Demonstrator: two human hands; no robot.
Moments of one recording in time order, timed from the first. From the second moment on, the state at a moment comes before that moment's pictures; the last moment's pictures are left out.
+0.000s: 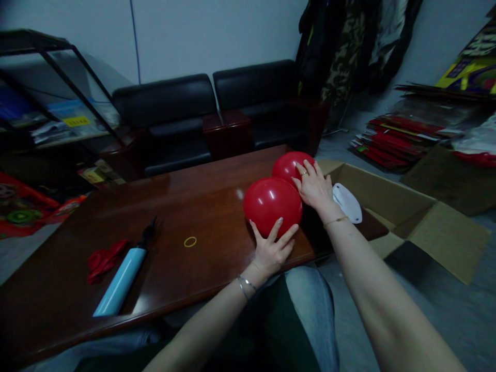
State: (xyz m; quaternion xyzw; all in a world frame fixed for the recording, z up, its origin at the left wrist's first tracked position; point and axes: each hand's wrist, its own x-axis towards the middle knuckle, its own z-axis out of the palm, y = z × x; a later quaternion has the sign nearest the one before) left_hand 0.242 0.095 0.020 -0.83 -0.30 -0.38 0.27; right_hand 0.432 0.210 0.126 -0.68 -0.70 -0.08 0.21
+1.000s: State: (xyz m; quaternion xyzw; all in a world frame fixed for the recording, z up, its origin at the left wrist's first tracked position) left_hand 0.219 0.081 0.063 -0.84 -0.43 -0.33 0.05; right_hand 0.429 0.148 0.160 -0.61 -0.75 0.02 0.26
